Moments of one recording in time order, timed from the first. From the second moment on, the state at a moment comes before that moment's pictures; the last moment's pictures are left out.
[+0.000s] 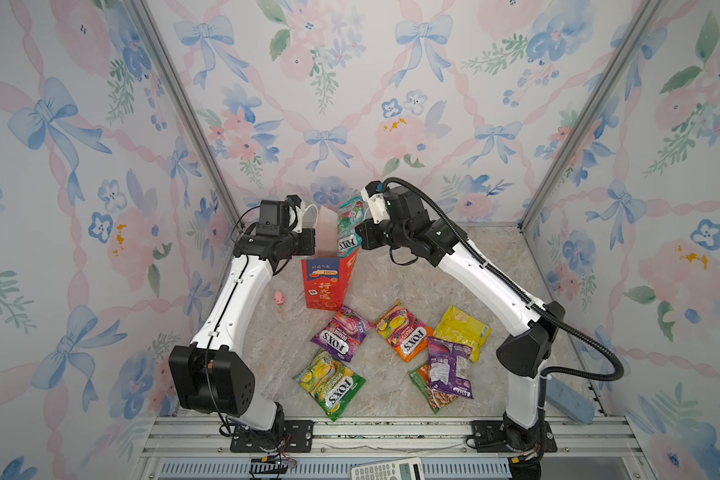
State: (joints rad) left arm -0.12 1.52 1.52 -0.70 0.18 -0.12; right arm 0.76 1.99 2.21 -0.72 -0.07 0.30
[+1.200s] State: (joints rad) left arm -0.12 1.52 1.52 -0.70 0.18 -0.12; right arm 0.79 2.04 2.23 -0.76 -0.09 0.31
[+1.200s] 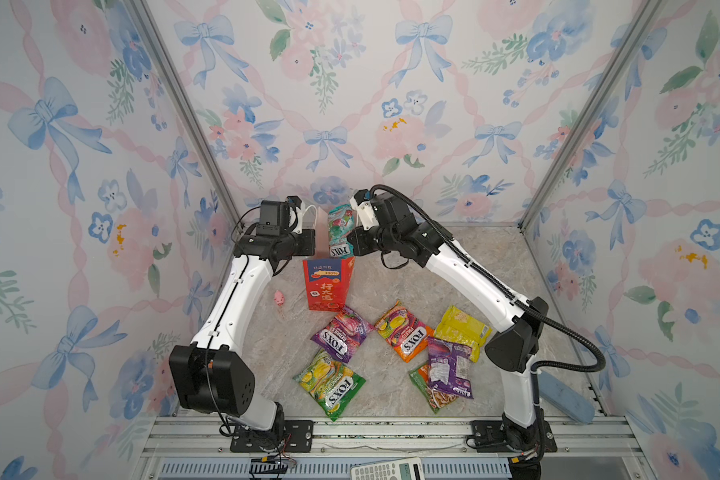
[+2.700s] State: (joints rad) left arm -0.12 1.52 1.52 -0.70 0.18 -0.12; right arm 0.79 2.04 2.24 -0.76 -0.09 0.31
